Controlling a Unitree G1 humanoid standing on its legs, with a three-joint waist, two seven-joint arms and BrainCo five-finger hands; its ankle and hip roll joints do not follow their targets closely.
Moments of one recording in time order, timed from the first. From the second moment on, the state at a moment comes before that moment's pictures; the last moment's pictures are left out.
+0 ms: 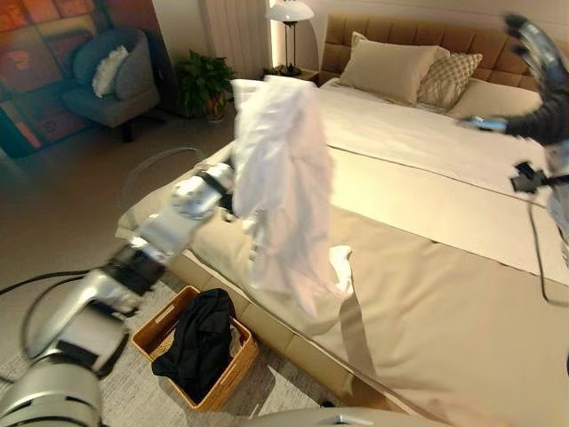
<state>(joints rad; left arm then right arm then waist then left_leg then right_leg) -0.72 0.81 -0.53 0.16 -0.38 -0.16 -0.07 -0.21 -0.95 -0.21 -0.02 0.17 -0.19 -0.10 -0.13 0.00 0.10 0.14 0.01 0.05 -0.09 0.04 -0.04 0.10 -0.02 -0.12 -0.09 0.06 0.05</state>
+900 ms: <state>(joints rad) -0.02 0.99 0.18 0.15 -0.20 -0.24 0.09 0.10 -0.32 0.02 1.02 0.16 -0.14 -0.03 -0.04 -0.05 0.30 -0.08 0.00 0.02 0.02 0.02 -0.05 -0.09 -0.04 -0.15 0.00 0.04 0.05</state>
